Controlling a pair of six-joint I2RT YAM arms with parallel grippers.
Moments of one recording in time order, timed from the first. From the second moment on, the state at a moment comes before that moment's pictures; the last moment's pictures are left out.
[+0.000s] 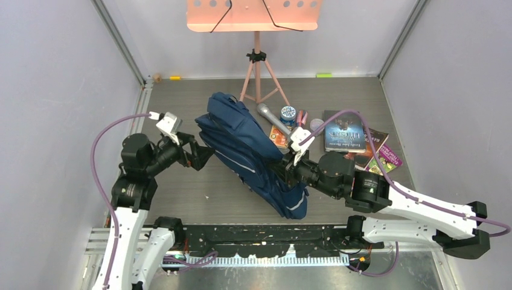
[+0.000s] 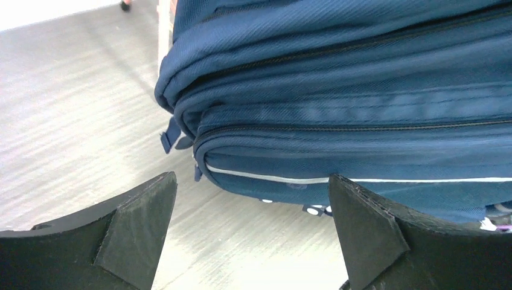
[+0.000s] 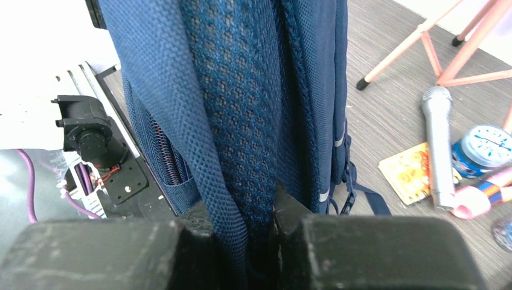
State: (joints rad) left arm -0.11 0.67 0.88 -0.48 0.60 -0.08; right arm 1.23 0.87 1.02 -0.33 0.31 0.15
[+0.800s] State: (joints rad) left arm -0.11 0.74 1.03 -0.31 0.55 0.11; right arm 1.09 0.91 0.83 0.00 0.16 0.25
